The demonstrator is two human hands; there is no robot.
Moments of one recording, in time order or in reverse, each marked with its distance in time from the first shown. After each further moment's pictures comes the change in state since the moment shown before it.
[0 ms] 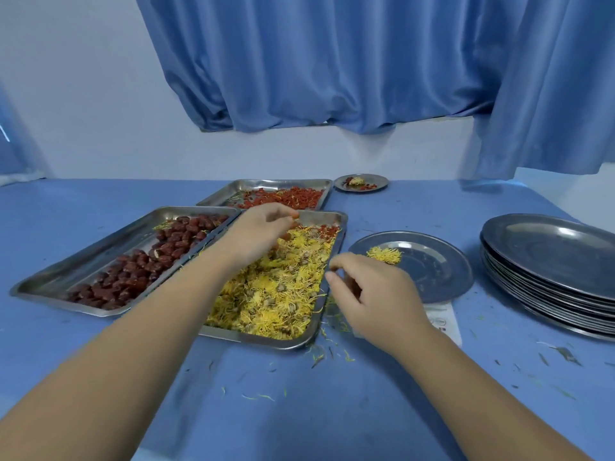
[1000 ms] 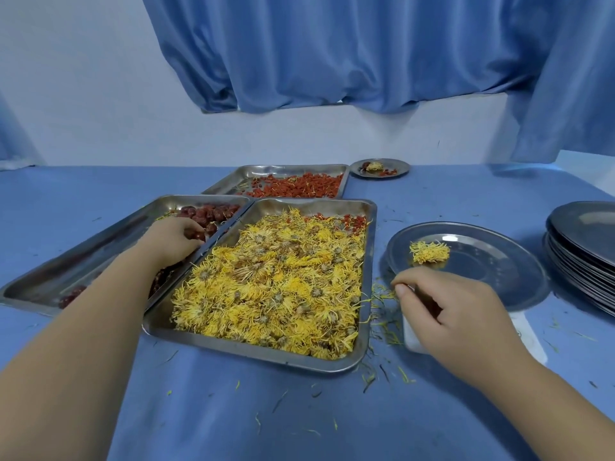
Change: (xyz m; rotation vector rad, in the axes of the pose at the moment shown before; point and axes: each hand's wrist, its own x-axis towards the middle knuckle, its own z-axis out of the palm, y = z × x) left_hand 0.041 -0.181 -0.115 0.627 0.091 -0.285; right_hand -0.010 0.010 0.011 0.005 0.034 0.102
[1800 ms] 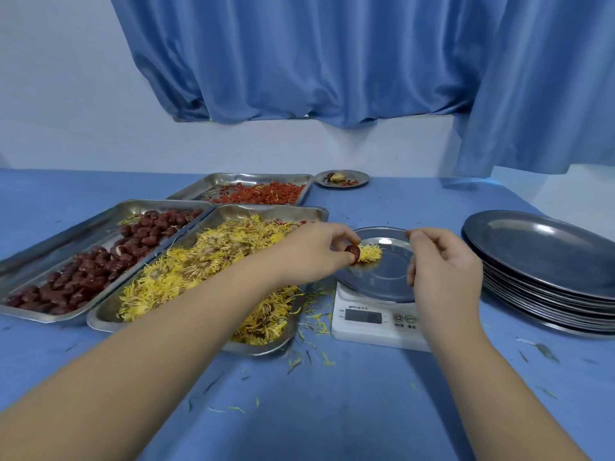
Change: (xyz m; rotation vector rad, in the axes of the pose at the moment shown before) left_hand -0.120 0.274 0.024 -0.387 -0.283 0.619; right_hand 0.014 0.038 -0.033 0.706 0.498 0.643
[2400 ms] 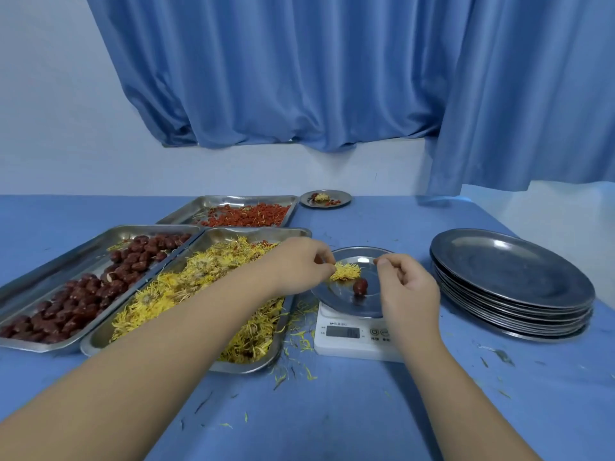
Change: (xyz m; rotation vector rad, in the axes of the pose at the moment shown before) left_hand 0.006 0.015 -0.013 0.157 -0.011 -0.050; right_hand -0.003 -0.001 -0.008 -0.103 -0.062 -0.071
